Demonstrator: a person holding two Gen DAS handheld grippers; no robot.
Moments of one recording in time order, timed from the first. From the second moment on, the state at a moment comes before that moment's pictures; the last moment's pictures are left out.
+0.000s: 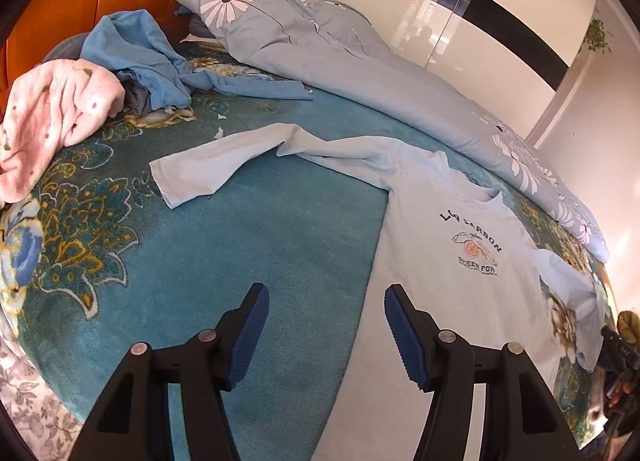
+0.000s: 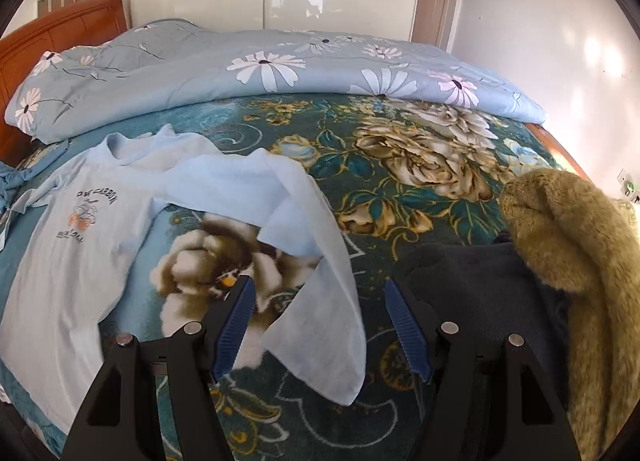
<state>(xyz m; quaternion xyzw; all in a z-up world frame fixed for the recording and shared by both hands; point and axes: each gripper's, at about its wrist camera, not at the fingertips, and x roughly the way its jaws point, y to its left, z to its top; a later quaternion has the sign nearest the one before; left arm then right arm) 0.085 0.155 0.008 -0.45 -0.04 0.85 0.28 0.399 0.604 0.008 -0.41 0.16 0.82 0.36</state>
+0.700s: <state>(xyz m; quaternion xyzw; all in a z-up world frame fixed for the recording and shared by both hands) 0.059 0.112 -0.022 -0.48 -0.04 0.85 0.22 0.421 0.710 0.053 -0.39 0.27 0.76 0.45</state>
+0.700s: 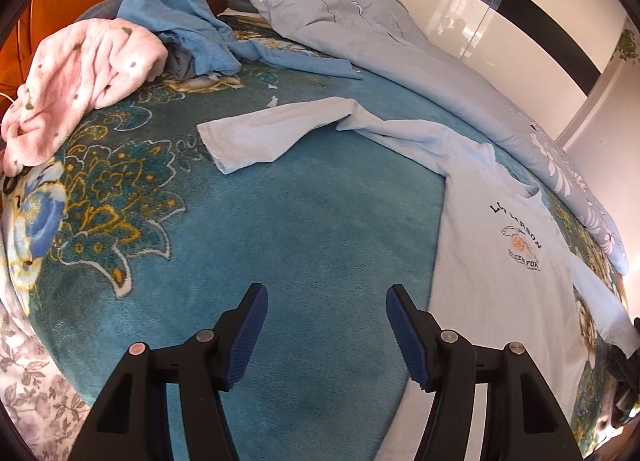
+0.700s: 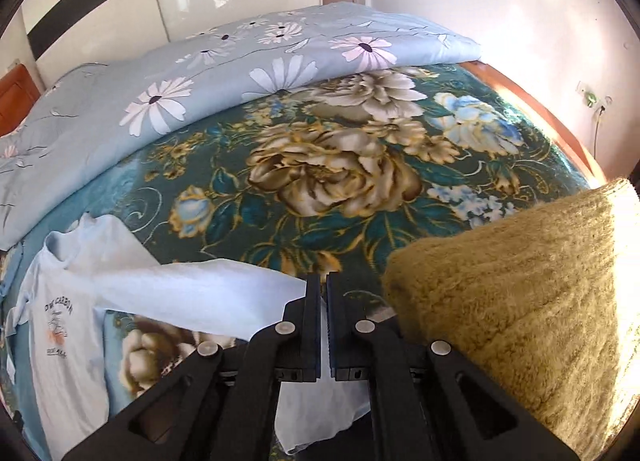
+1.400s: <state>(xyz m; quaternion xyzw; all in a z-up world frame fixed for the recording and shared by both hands) -0.043 0.124 -0.062 -0.32 0.37 0.83 0.28 0.256 0.497 0.013 -0.43 0.22 0.85 0.21</state>
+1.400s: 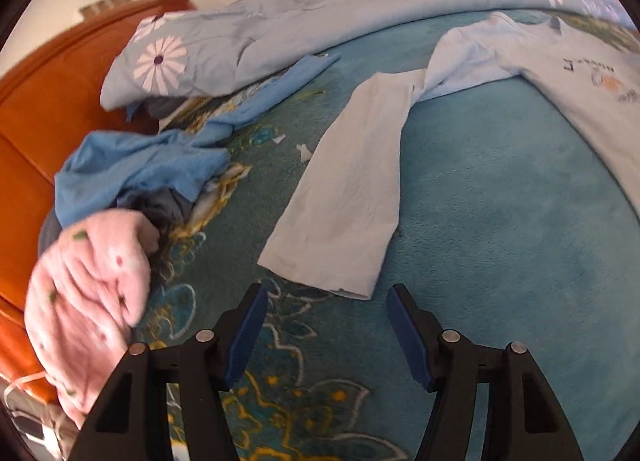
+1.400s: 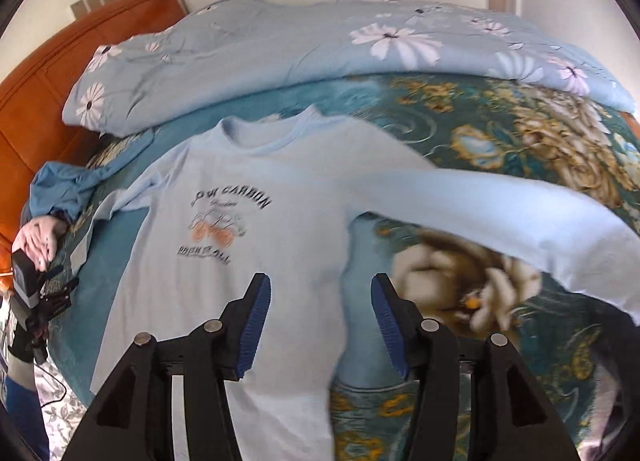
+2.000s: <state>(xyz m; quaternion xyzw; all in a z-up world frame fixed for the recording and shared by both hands) -0.176 0.072 0.036 -0.35 0.06 0.88 0.32 0.180 0.426 -0.016 -0.48 0.19 0.84 0.17</state>
